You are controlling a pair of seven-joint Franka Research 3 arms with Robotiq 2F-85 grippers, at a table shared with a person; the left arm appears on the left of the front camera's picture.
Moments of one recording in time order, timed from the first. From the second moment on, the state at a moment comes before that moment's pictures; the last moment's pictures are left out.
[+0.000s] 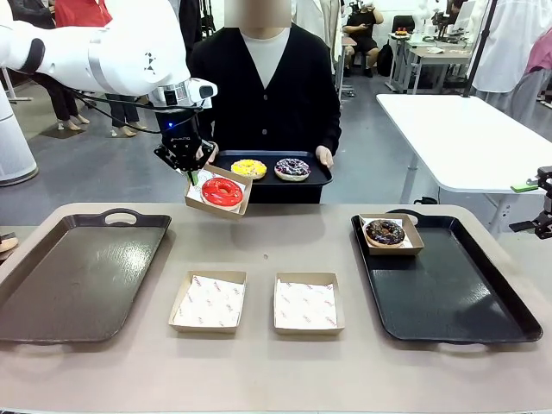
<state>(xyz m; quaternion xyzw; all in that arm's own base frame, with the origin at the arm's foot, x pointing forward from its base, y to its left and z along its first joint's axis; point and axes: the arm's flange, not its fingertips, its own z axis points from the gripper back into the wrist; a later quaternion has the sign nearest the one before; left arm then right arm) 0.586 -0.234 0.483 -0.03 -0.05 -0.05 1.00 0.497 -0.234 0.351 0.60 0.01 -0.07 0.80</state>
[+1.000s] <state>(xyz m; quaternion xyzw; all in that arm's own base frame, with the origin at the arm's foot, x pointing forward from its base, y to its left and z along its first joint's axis) 0.532 -0.124 0.517 -0.01 -0.03 -0.04 1.00 0.482 -0.105 0.458 0.41 0.09 -0.02 0.91</state>
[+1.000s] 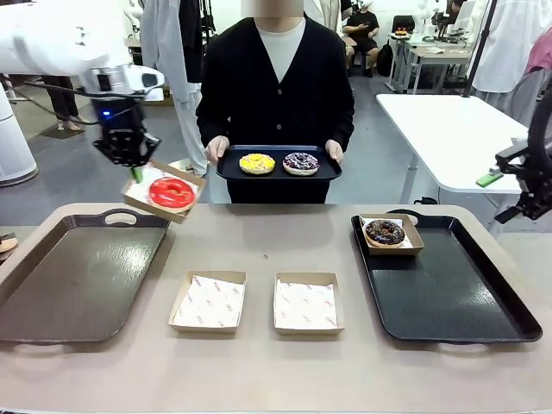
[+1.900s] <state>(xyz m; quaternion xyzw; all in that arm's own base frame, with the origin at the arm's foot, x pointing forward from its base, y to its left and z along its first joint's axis) 0.502 -0.003 0.453 0.00 0.01 0.06 1.00 0.471 0.134 0.433 0.18 0.10 -0.02 0.98</state>
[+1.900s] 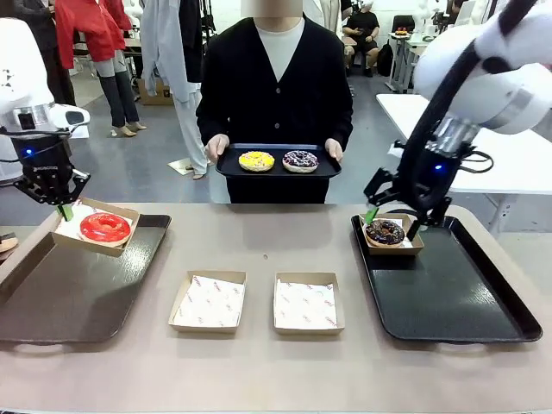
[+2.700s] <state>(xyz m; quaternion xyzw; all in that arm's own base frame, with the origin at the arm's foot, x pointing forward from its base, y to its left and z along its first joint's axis) 0.507 0.002 0.446 -0.01 0.01 0.07 1.00 0.472 0.144 0.427 0.17 0.10 -0.01 0.98</state>
